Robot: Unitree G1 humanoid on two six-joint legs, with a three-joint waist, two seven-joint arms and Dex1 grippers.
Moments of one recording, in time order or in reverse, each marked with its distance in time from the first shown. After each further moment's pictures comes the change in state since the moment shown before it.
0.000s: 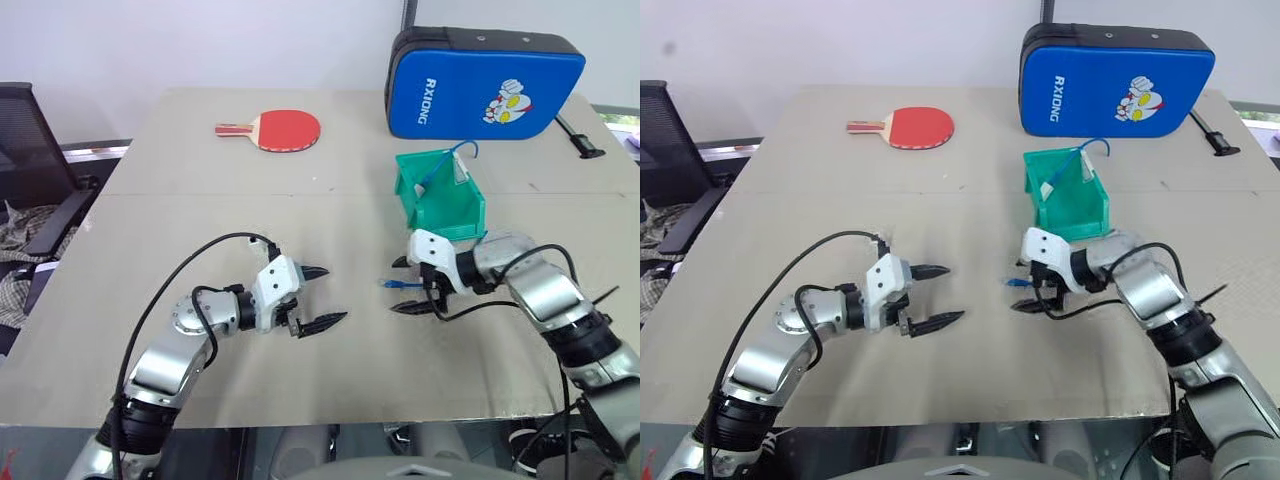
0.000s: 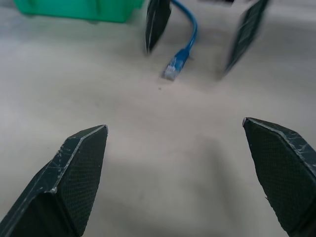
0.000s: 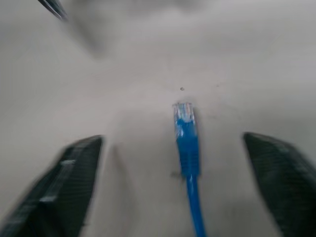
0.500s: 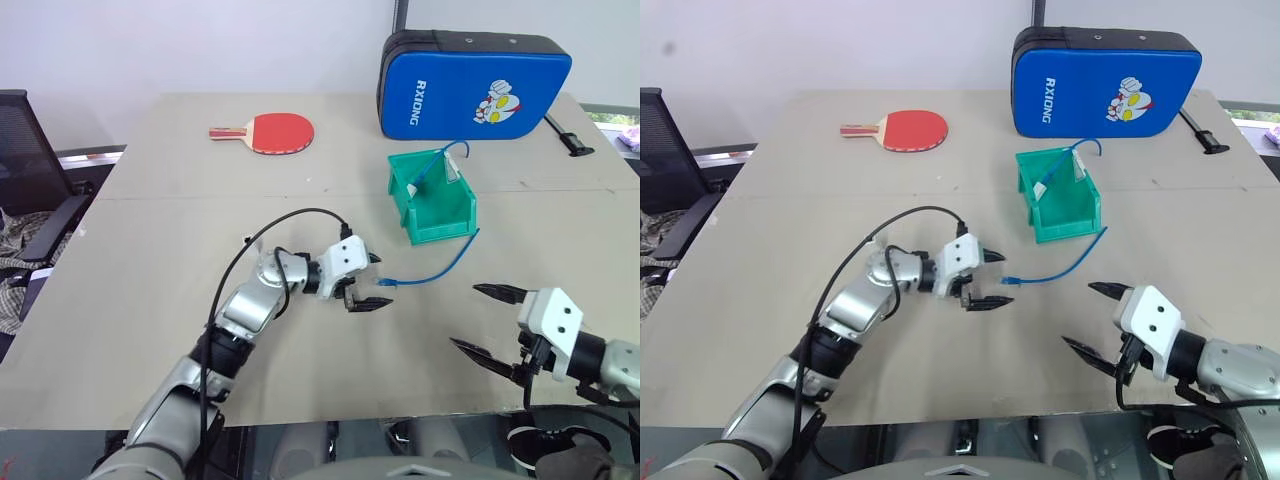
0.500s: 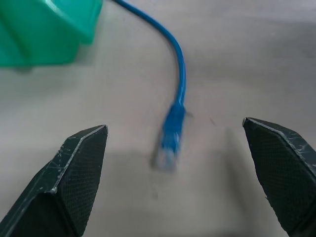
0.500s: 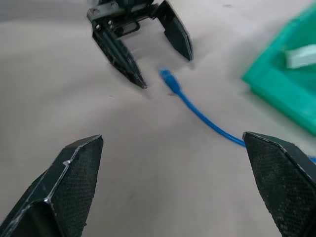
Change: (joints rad) left arm -0.373 -0.199 -0.240 0.356 0.193 -0.030 -0.075; right arm 0.818 0.033 -0.560 -0.615 0.104 -0.129 -0.285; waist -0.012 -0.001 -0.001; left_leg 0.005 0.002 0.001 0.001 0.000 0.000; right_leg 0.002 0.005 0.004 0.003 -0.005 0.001
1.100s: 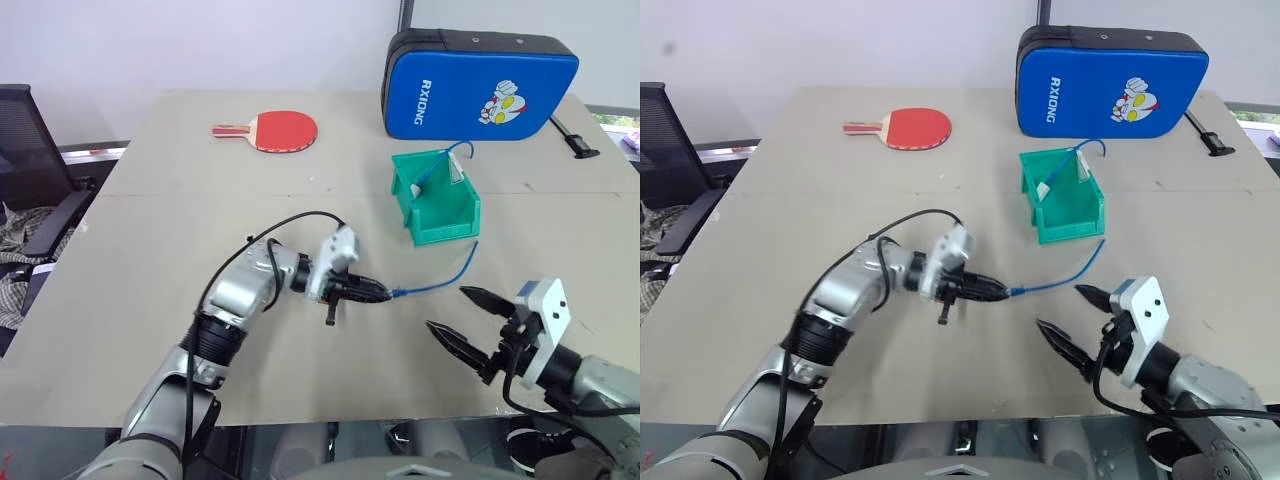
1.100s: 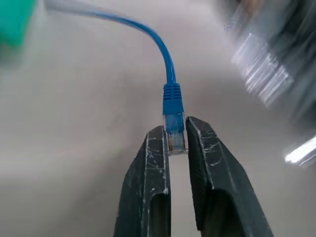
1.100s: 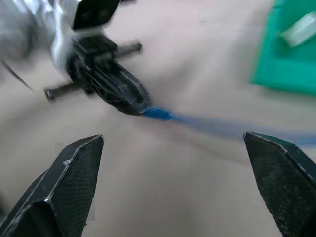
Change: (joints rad) left arm -0.046 0.060 0.193 -0.152 -0.477 0.529 -0.275; right arm -0.081 0.205 0.039 -0.100 0.565 0.448 -0.379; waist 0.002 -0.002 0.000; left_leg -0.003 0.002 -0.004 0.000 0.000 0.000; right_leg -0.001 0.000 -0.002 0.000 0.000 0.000
